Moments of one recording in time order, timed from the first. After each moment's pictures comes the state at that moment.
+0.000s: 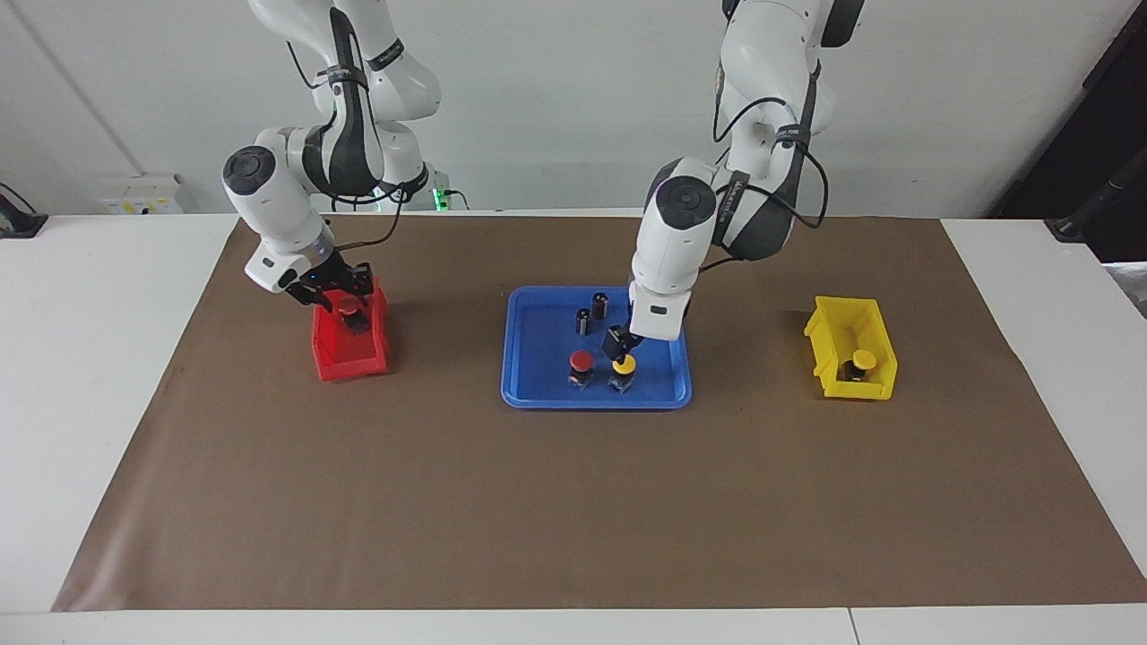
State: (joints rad) left arm -0.62 0.30 0.04 -1.71 -0.07 1.96 -0.99; right arm 0.05 -0.17 -0.11 -2.47 0.02 2.20 -0.23
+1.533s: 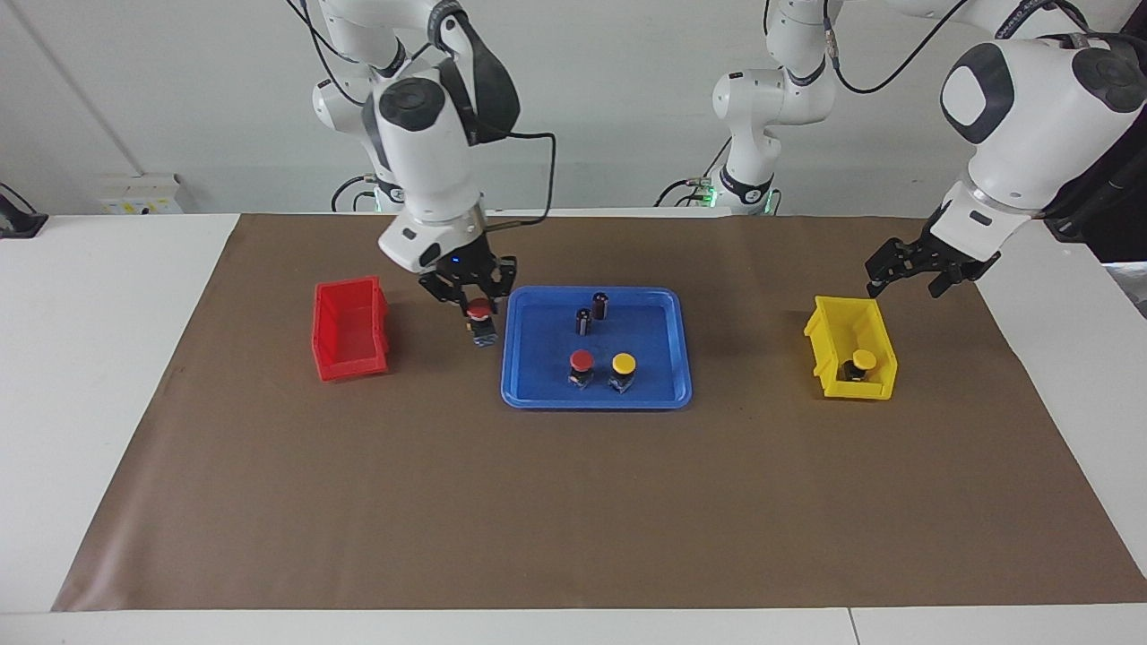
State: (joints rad) left arm -0.10 0.07 0.08 -1.64 -0.04 1.68 0.07; right arm 0.55 0.16 -0.09 -1.81 0.08 2.04 0.46
